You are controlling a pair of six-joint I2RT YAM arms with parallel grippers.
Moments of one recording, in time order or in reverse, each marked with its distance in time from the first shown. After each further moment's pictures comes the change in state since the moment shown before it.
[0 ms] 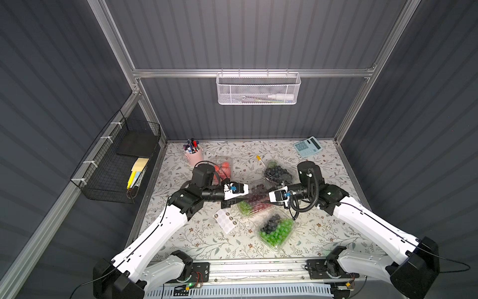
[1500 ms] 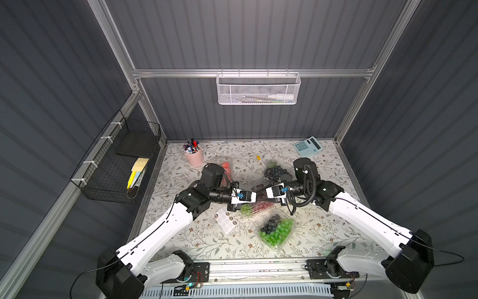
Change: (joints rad) left arm -0.086 0.047 0.017 0.024 0.021 0.057; right arm 0.015 0.057 0.041 0.032 -0.051 0.047
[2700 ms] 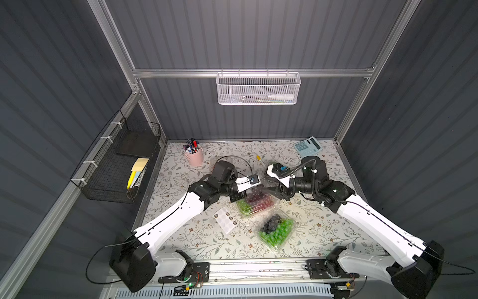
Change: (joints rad) left arm -0.005 0.223 0.137 -0.080 -0.563 -0.230; right arm -0.023 -0.068 0.067 -0.102 0.406 0.579
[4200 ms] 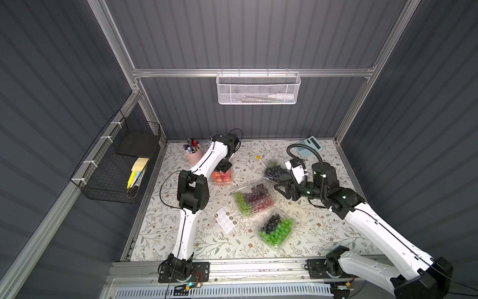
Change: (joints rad) left arm 0.238 0.933 1.075 -0.952 -0.630 -0.459; right arm -0.113 -0.127 -0.145 -0.057 0.073 0.556
